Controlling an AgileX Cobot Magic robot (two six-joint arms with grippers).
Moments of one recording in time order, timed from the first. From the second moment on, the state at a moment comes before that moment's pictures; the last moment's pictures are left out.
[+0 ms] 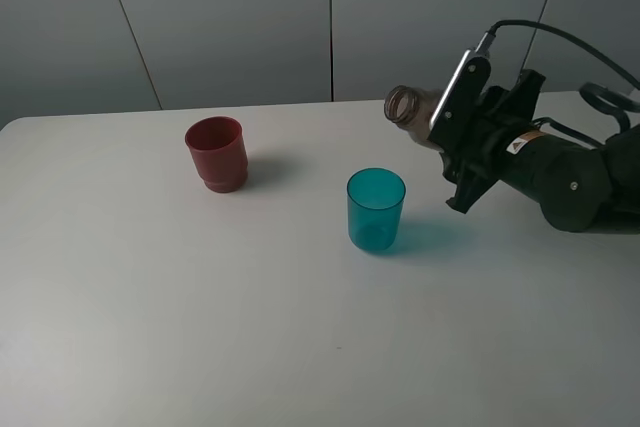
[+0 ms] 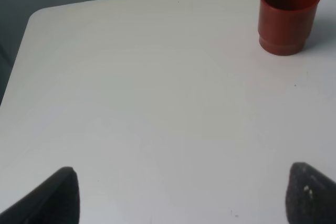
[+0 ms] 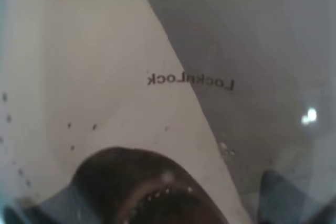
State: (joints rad) left arm 0.07 0.00 -0.52 -0.06 1.09 0.16; right arm 0.44 1.79 -0.51 0.40 -0.77 -1.26
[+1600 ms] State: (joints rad) left arm 0.07 0.00 -0.52 -0.06 1.09 0.17; right arm 0.44 1.79 -0.51 0.41 -0.88 -1.91
